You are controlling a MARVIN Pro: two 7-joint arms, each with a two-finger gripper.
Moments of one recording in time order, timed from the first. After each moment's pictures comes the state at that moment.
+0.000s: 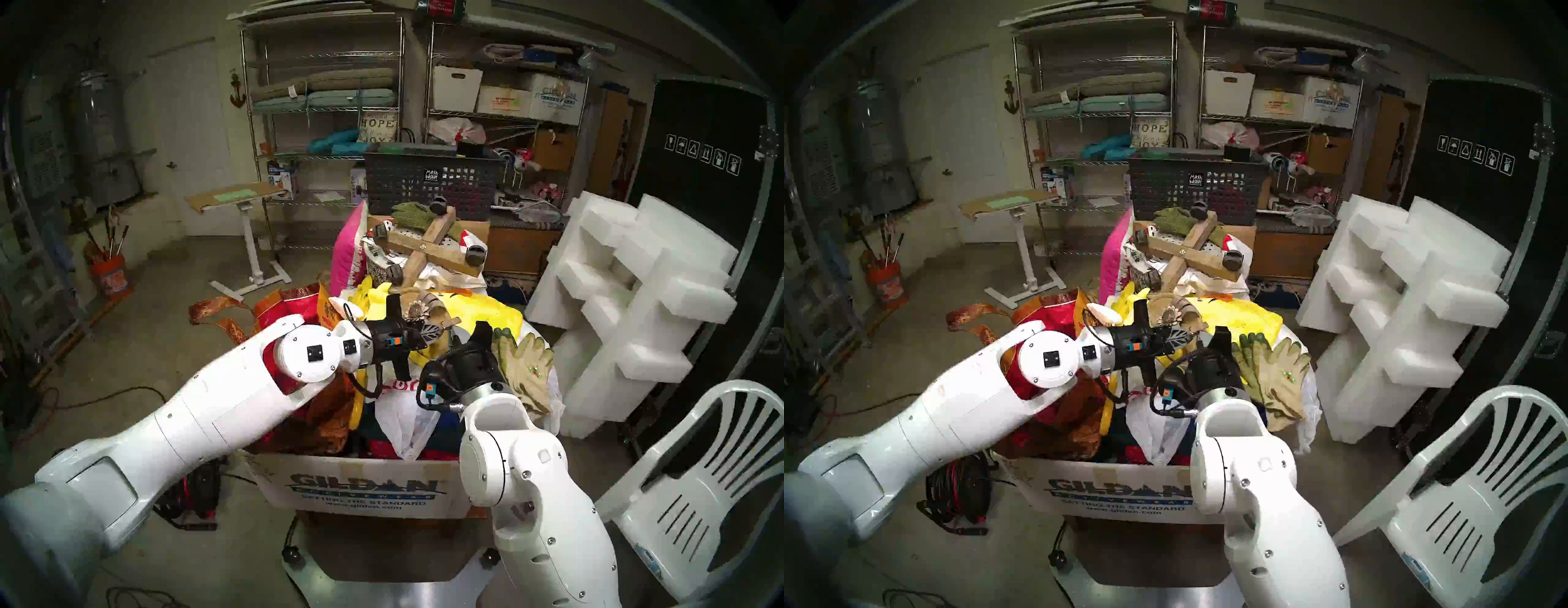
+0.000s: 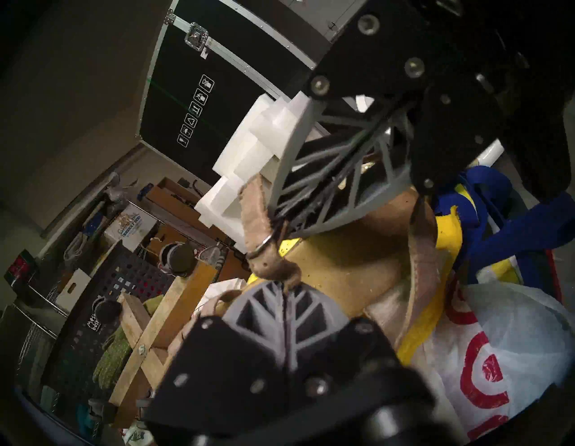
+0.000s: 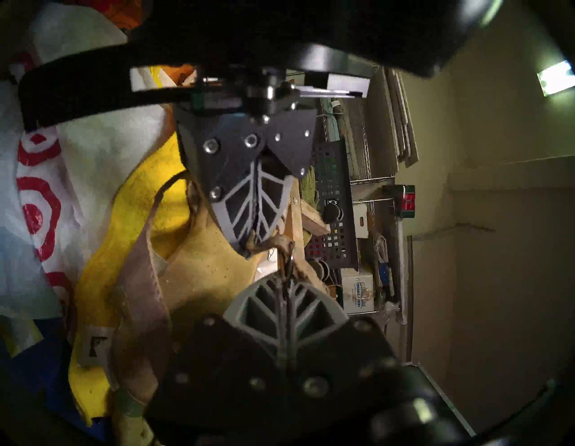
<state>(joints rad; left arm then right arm) 0.96 -0.98 -0.72 -1.63 0.11 -0.09 -0.42 -1.76 -1.46 1.20 -2.13 -1.55 0.33 0.38</state>
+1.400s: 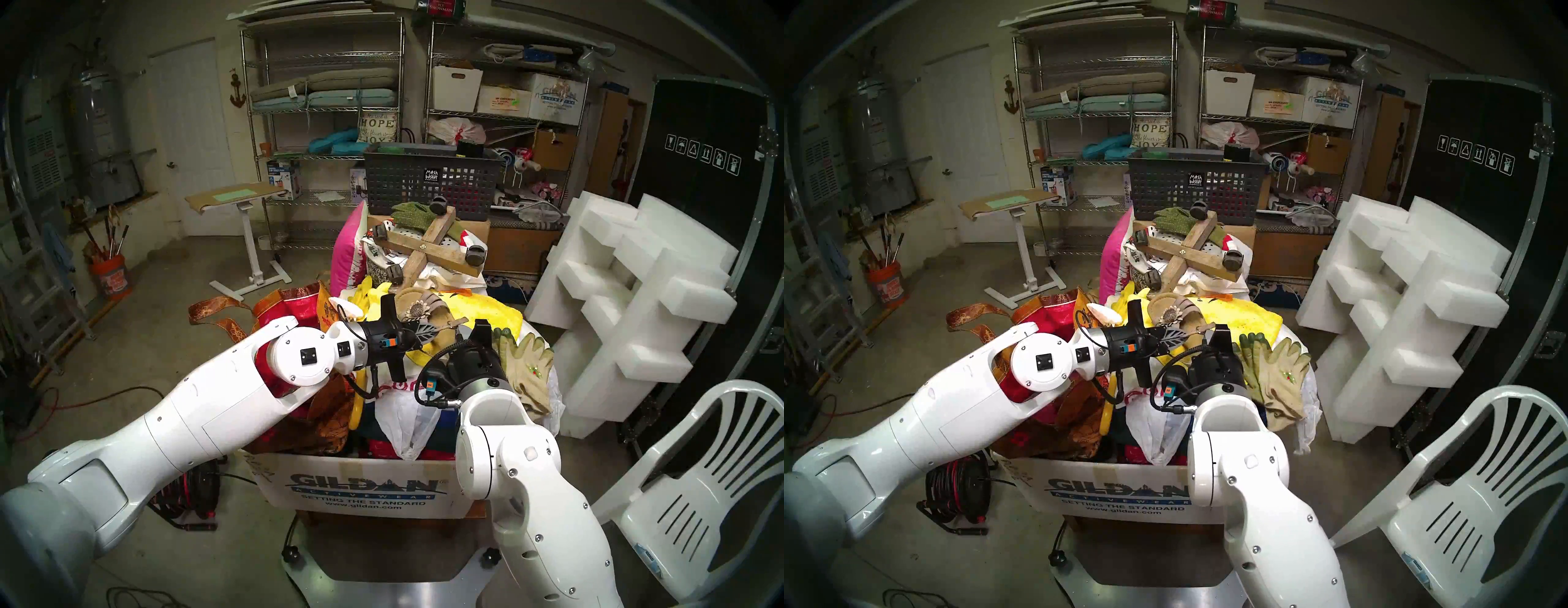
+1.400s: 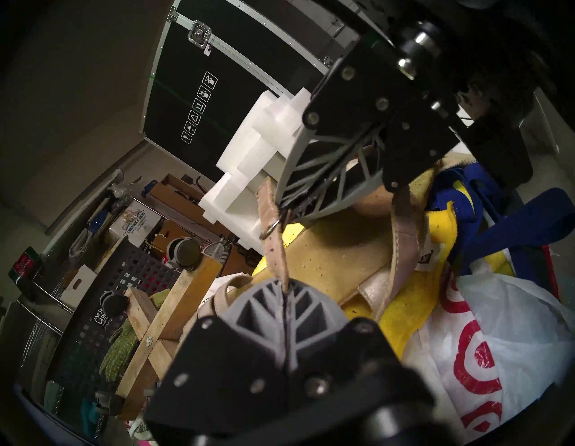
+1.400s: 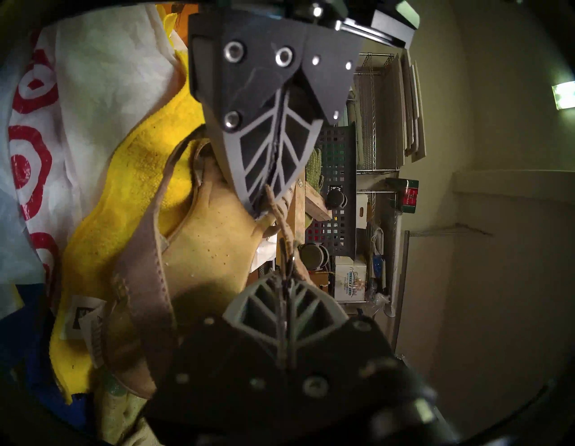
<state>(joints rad) 0.97 -0.94 -0.72 -1.67 0.10 -0.07 -0.40 -1.72 -1.44 1.17 -2.10 -1.66 0.39 0.42</state>
